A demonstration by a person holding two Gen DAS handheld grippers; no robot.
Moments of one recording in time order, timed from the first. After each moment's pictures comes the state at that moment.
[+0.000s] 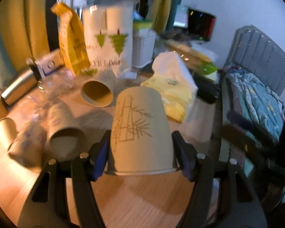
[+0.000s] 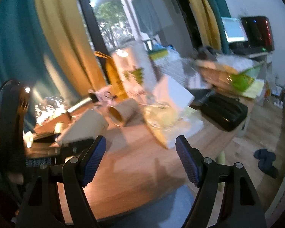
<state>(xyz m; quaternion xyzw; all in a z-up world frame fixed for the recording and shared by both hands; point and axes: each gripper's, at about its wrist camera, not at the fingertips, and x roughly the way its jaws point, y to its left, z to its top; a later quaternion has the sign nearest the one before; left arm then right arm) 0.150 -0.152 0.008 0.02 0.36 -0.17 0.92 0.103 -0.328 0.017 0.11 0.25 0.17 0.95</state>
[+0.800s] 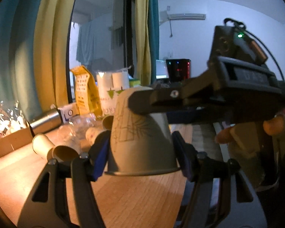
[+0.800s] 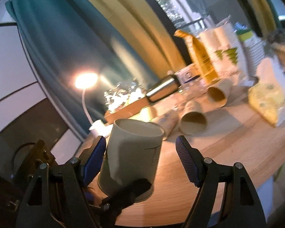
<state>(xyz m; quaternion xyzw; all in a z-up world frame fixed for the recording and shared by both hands) -0.001 -0.060 0.012 0.04 0.12 -0.22 0.97 0.073 -0.200 0.051 0.17 0.30 0.38 0.86</state>
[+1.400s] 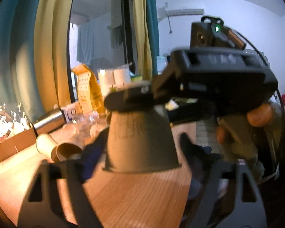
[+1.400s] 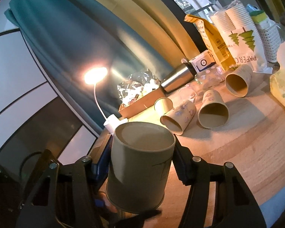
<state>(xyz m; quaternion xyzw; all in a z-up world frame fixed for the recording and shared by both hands) -0.004 -0.062 0.003 0.06 0.13 -0.21 0.97 0.096 -0.187 0.043 0.19 0.32 0.43 0.82</state>
